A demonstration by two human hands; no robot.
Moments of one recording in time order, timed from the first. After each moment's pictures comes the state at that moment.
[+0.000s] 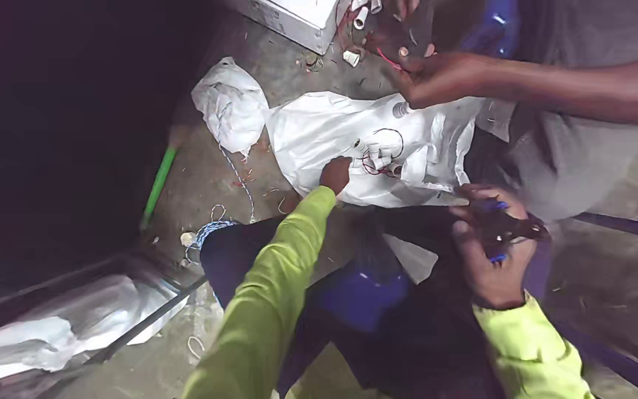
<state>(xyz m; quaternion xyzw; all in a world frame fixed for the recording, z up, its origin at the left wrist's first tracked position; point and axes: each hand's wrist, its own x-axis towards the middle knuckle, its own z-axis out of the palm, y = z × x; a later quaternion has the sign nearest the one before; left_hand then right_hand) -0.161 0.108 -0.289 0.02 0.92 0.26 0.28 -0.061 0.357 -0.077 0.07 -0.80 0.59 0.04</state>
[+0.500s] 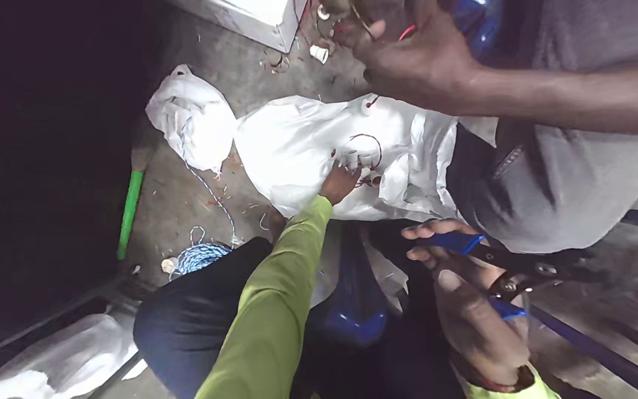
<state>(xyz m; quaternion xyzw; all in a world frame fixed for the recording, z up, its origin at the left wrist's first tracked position) -0.189 0.173 -0.389 0.30 0.92 0.08 0.26 -0.076 0.343 -0.085 -0.08 -0.57 0.82 -0.04</state>
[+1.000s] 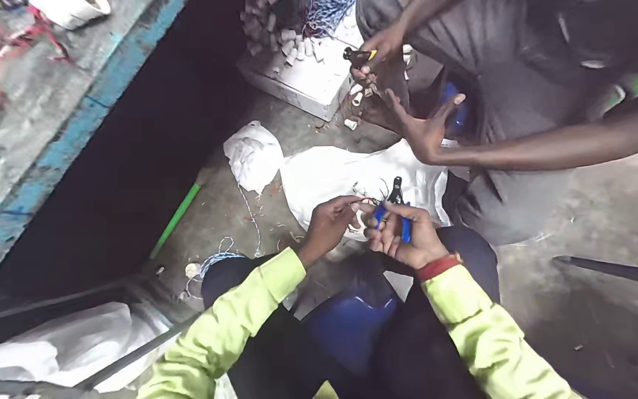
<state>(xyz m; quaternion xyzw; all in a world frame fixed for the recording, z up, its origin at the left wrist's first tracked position) -0.092 0.093 -0.086 -0.03 0.74 0.66 0.11 -0.114 0.289 -0.073 -0.23 -0.32 0.82 -0.42</state>
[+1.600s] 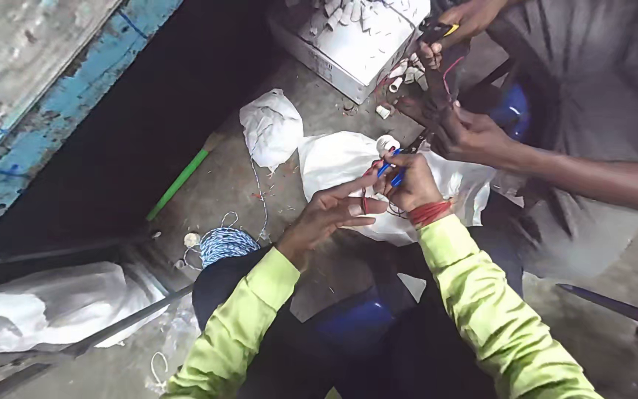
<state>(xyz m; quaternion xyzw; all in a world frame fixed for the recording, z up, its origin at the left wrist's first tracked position) -0.086 0.001 -0.072 0.02 0.44 0.88 0.17 -0.210 0.167 -0.083 -0.26 -0.50 0.77 -0.31</state>
